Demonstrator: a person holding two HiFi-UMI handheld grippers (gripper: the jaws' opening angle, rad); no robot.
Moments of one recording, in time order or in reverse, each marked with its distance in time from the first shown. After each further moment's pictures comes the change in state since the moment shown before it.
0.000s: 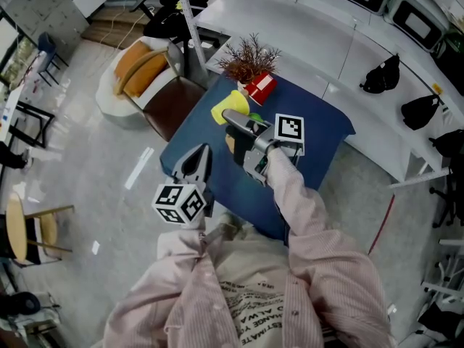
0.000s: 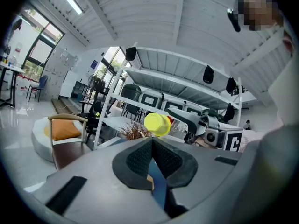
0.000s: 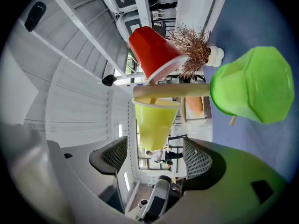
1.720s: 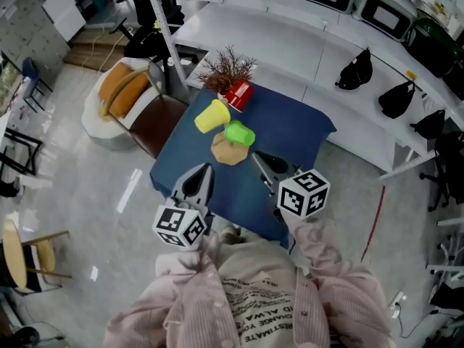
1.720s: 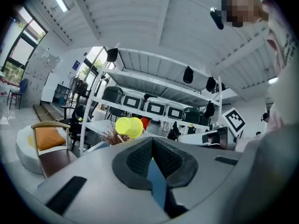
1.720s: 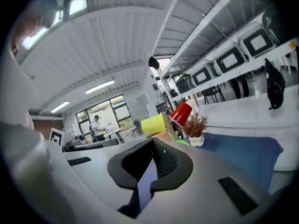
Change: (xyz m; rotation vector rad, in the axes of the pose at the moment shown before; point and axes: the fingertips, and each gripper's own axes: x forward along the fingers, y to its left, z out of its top) left arm -0.025 -0.066 0.004 0.105 -0.004 -0.175; right arm -0.137 0.029 -0.028 -1.157 -0.148 -0.387
